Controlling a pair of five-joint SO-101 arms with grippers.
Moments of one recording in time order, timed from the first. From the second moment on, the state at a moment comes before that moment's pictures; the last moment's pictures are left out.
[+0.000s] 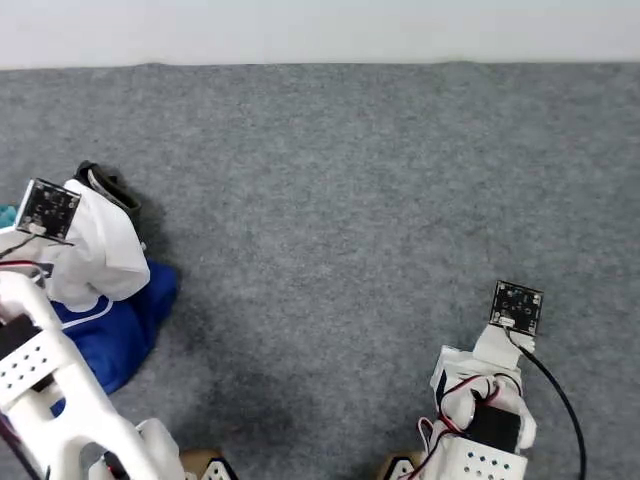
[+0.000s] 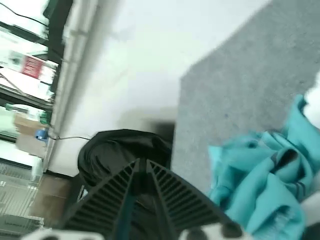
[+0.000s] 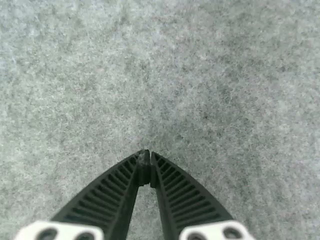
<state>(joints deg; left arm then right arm) -44.5 -36.5 54.8 7.9 -54.7 14.2 -102.6 95.6 74.2 -2.0</state>
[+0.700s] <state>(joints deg) -47.6 -36.7 63.6 13.5 -59.8 14.2 -102.6 95.6 74.2 -2.0</state>
